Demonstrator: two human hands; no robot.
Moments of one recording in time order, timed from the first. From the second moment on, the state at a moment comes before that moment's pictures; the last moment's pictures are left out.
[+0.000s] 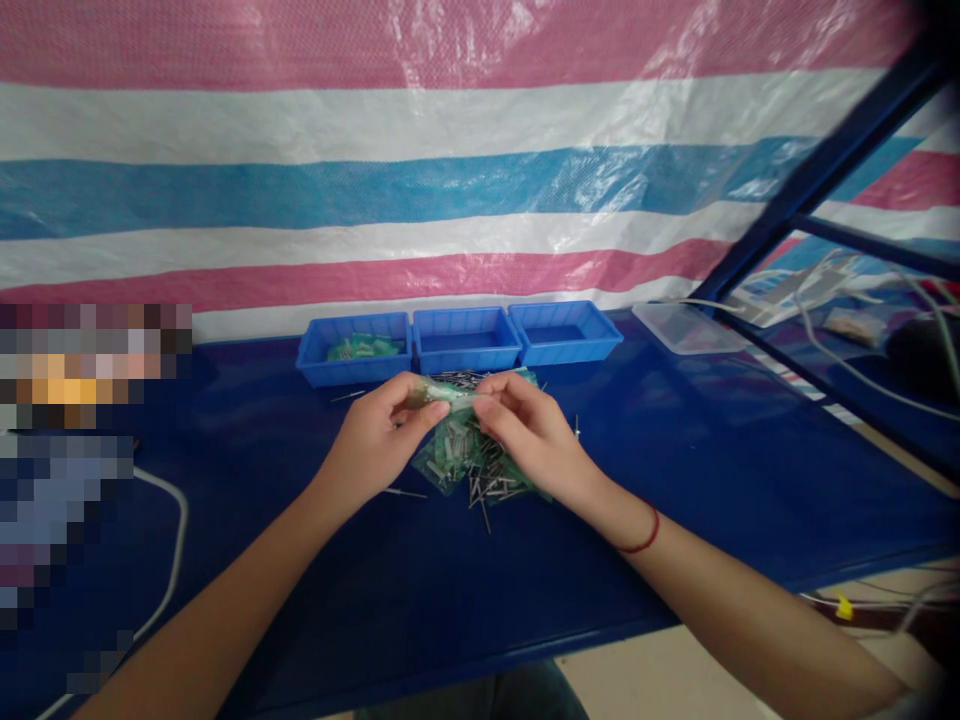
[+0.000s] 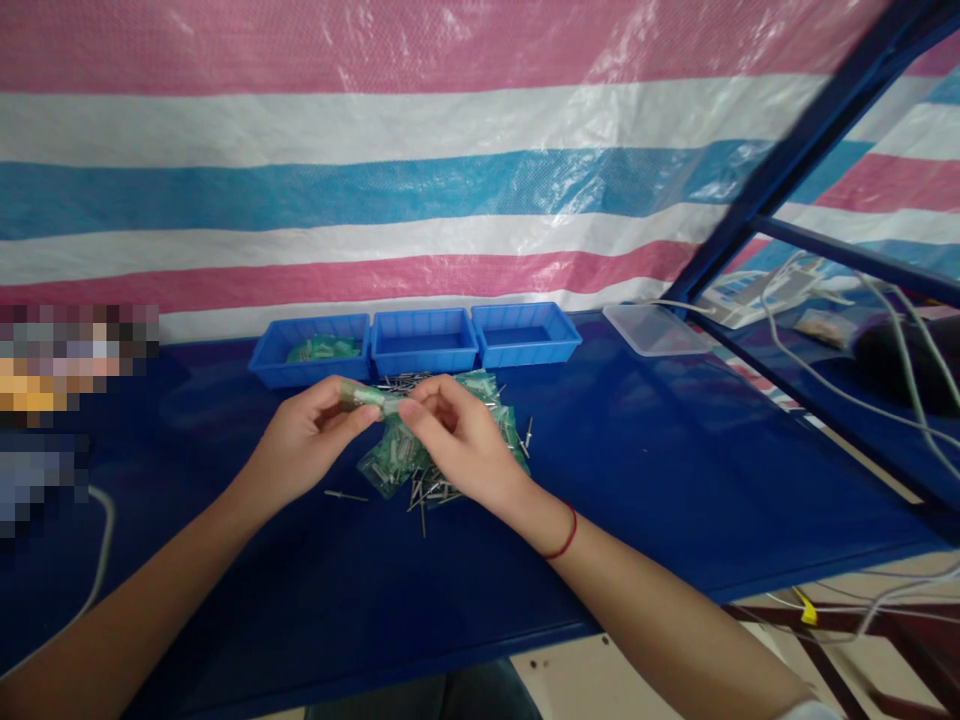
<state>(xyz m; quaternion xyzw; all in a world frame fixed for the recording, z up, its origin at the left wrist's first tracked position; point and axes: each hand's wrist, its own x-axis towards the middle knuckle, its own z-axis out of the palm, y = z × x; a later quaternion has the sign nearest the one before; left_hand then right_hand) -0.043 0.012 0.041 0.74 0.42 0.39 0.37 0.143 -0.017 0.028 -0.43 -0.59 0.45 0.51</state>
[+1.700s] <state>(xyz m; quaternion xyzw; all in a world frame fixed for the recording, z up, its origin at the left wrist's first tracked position) -0.072 0.035 0.045 0.90 0.41 0.14 0.06 0.157 -0.016 0.033 -0.42 -0.80 0.11 0.43</state>
